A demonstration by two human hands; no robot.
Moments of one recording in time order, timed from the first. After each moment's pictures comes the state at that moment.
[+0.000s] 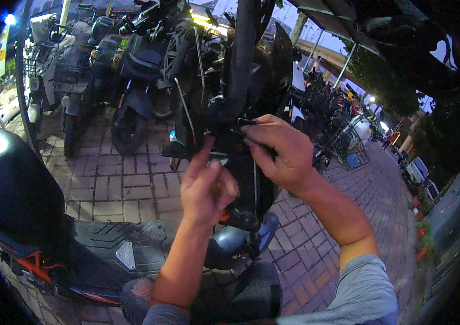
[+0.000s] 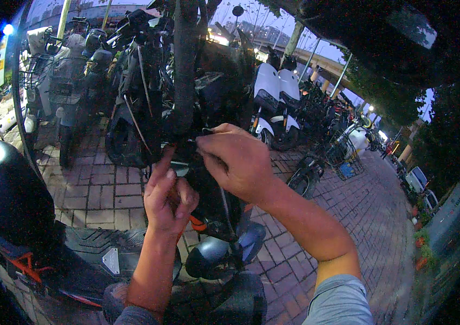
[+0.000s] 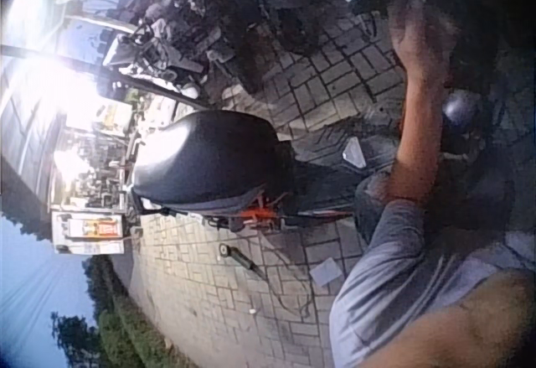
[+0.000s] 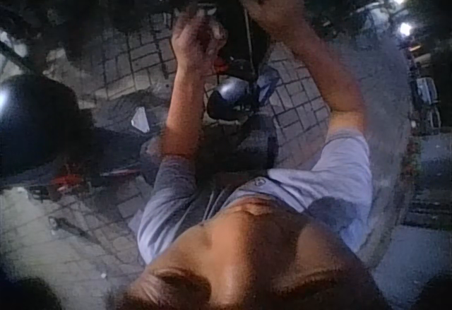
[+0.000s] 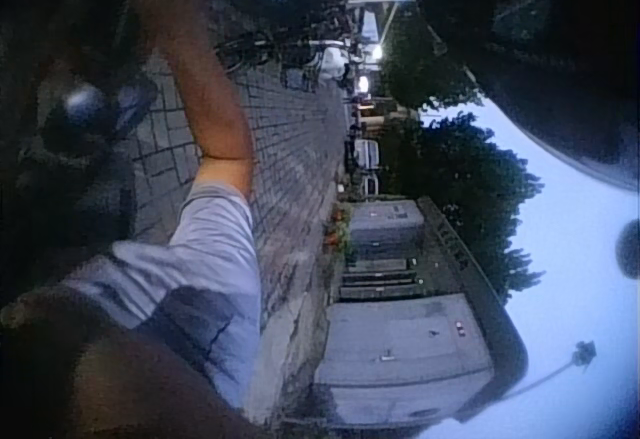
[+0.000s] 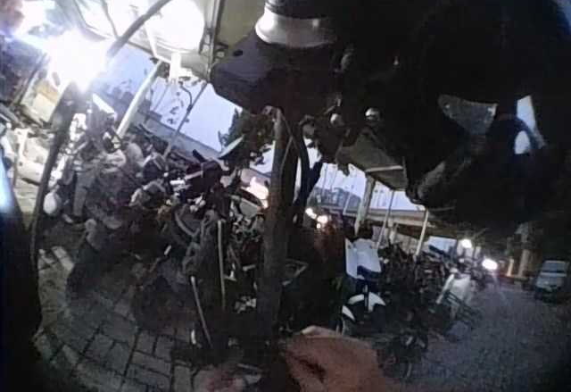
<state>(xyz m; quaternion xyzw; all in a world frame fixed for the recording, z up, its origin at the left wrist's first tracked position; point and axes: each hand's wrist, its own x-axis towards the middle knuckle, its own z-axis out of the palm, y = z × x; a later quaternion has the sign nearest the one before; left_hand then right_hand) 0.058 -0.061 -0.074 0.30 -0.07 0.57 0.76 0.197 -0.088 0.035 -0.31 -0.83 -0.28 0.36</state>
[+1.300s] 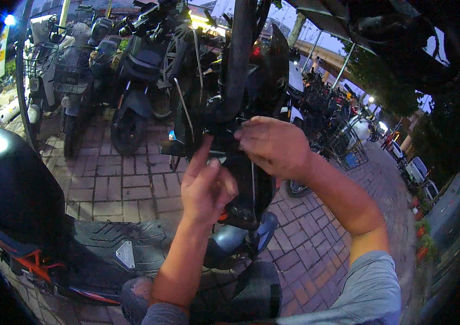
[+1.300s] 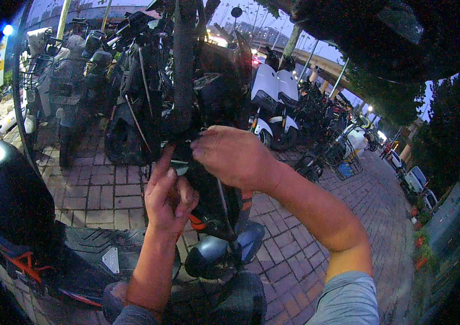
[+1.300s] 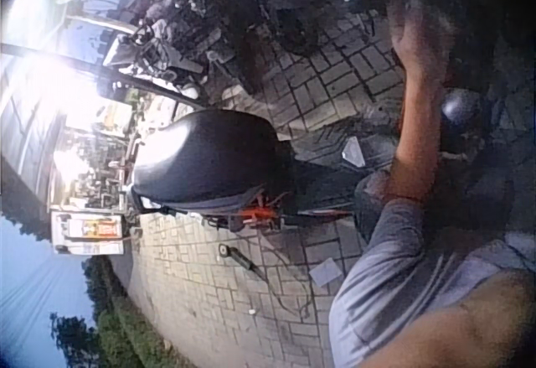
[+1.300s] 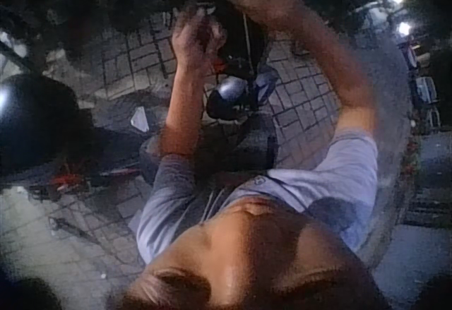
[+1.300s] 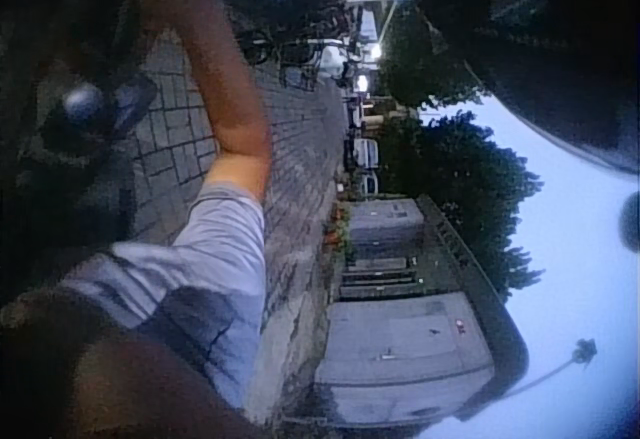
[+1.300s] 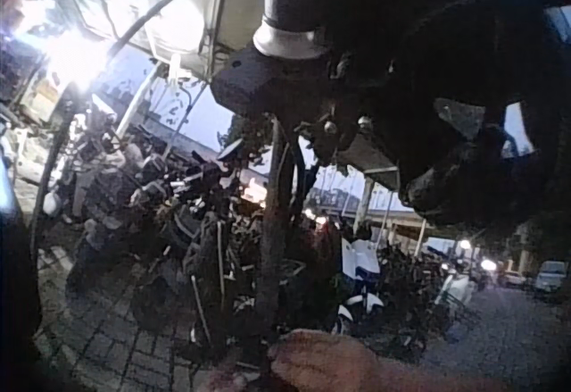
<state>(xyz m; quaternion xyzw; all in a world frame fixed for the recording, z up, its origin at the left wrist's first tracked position) 0.060 -0.061 -0.075 0.31 -0.08 0.56 0.76 0.213 -0.083 0.055 -0.26 -0.89 -0.33 0.18</state>
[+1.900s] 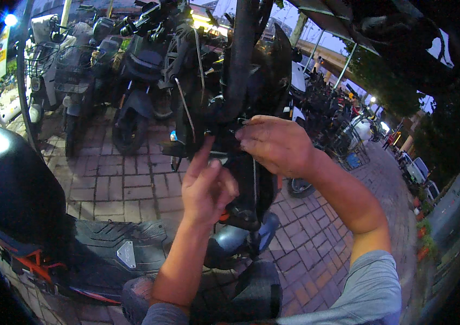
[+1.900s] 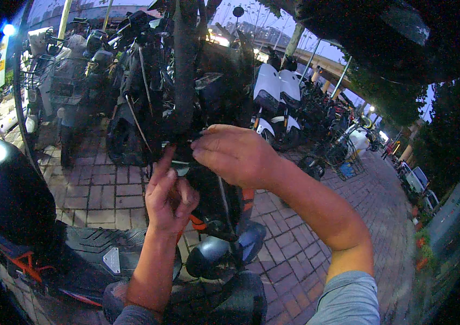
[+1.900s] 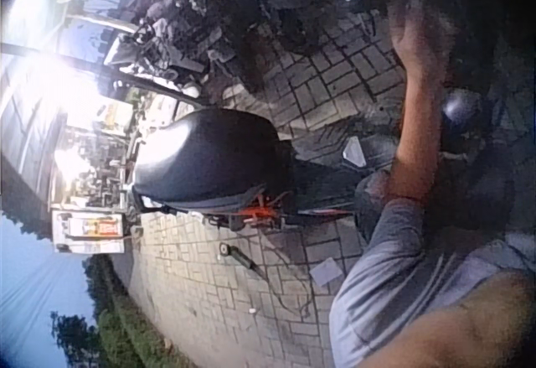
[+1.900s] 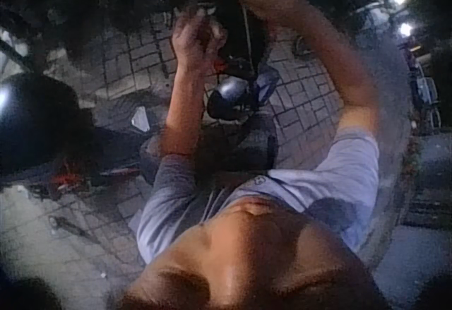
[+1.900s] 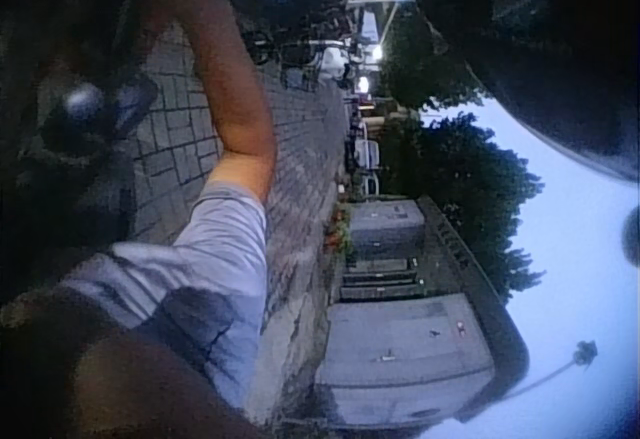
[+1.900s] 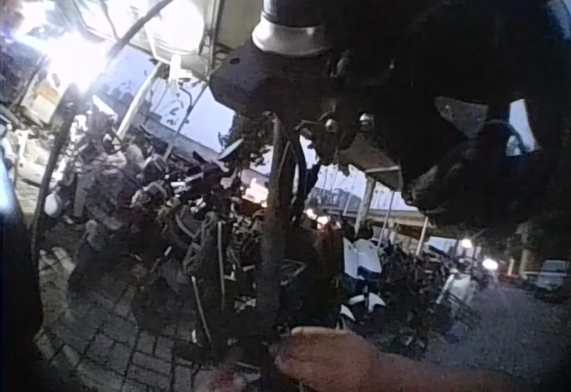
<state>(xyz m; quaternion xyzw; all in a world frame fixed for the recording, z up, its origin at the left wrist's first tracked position) 0.061 -0.060 -0.075 0.30 -0.07 0.56 0.77 0.218 -0.077 0.059 -0.20 -0.91 -0.31 0.18</state>
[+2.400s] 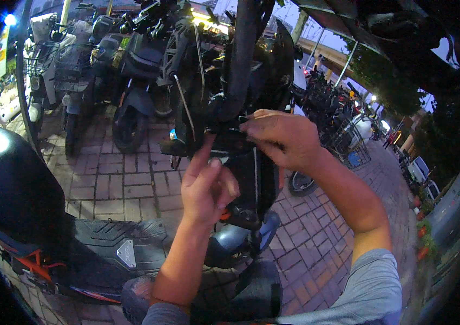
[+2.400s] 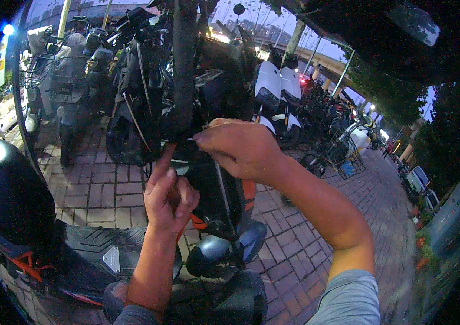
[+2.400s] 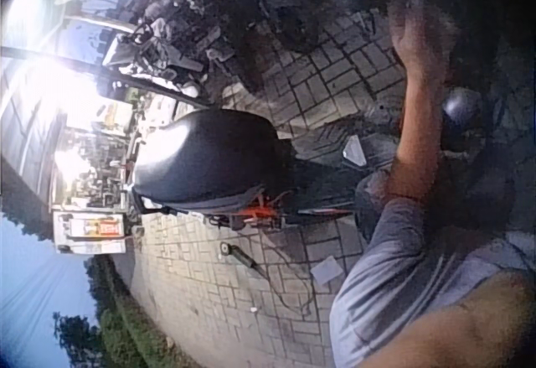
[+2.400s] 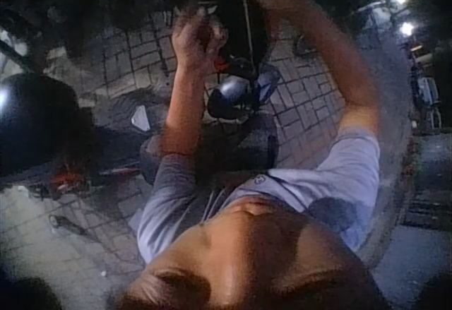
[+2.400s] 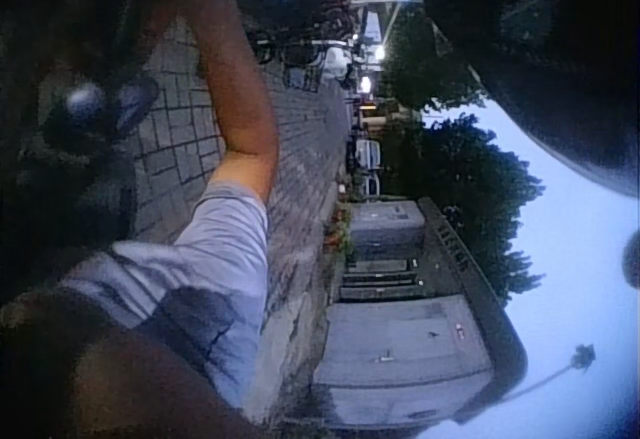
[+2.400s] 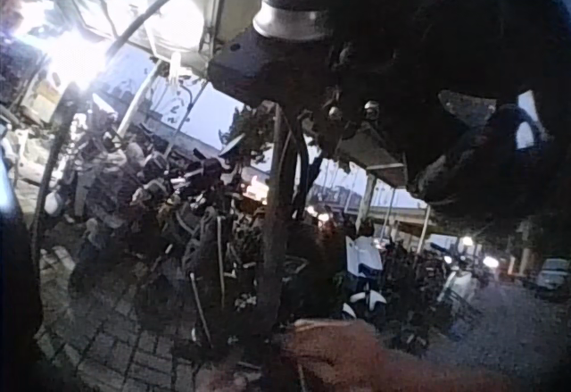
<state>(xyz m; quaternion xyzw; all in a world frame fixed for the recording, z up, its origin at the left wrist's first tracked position) 0.059 -0.058 -0.076 0.31 -0.07 0.56 0.77 0.218 -0.079 0.060 -0.28 -0.90 -0.24 0.24</state>
